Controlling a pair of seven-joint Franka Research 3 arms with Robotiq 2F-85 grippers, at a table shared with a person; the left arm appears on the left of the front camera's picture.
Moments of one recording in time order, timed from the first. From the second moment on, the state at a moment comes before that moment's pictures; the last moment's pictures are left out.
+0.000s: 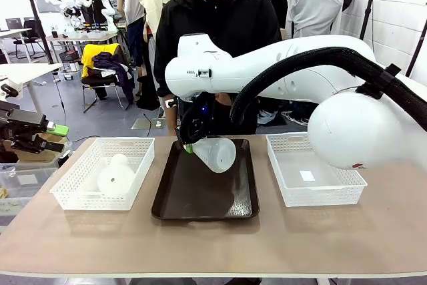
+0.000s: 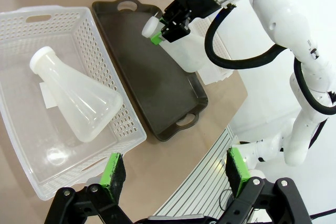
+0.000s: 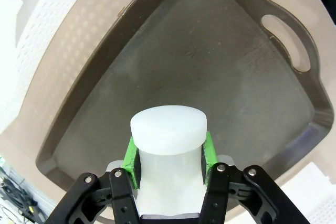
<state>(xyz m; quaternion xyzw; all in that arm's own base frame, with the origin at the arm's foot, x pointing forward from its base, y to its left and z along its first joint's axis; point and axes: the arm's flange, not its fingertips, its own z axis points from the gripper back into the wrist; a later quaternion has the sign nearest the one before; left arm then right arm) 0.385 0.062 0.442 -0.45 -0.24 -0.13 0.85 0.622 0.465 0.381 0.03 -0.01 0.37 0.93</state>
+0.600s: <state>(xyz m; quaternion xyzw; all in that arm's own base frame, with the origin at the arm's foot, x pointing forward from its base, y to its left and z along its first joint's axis) 0.385 0.062 0.442 -0.45 -0.24 -0.13 0.85 0.622 0.465 0.381 0.03 -0.01 0.37 0.93</state>
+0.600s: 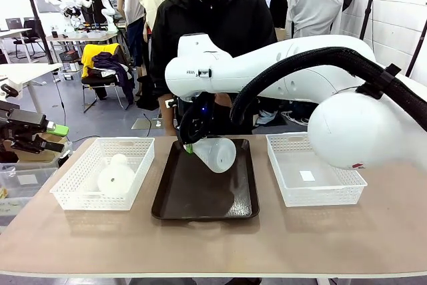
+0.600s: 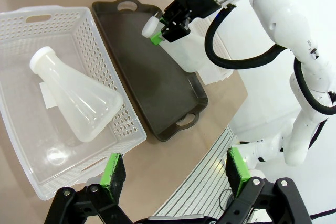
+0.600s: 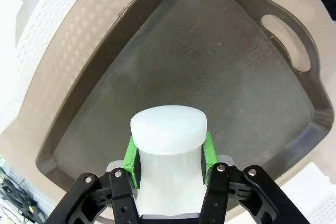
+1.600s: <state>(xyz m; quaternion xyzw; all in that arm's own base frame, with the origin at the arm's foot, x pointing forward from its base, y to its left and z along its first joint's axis) 0.385 0.062 0.442 -0.45 -0.24 -0.13 0.85 0.622 0.465 0.381 0.03 -0.01 0.37 0.93</state>
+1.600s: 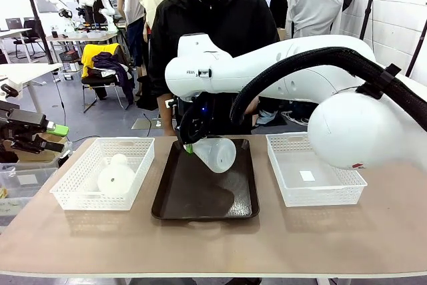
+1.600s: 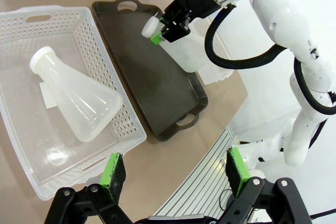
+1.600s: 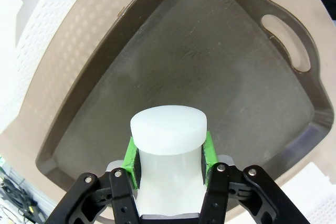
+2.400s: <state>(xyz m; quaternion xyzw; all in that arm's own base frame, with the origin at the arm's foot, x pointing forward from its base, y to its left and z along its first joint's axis) 0.385 0.062 0.442 -0.45 -0.24 -0.13 0.85 0.622 0.465 0.381 0.03 -0.01 0.37 0.93</state>
